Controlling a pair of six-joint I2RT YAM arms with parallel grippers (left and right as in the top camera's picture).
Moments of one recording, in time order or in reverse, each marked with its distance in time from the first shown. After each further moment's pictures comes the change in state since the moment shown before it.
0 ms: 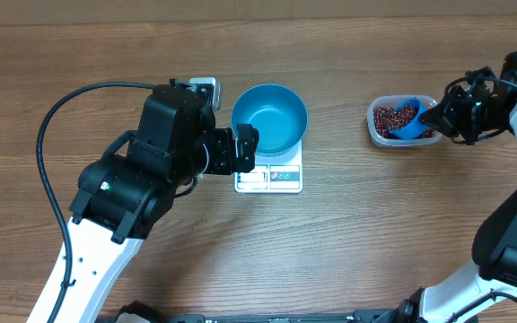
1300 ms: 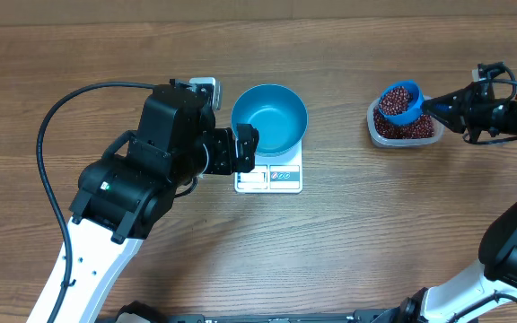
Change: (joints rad) left arm 0.000 0.000 0.000 0.000 0.000 0.000; right arm -0.083 0.000 0.000 -0.021 -0.360 -0.166
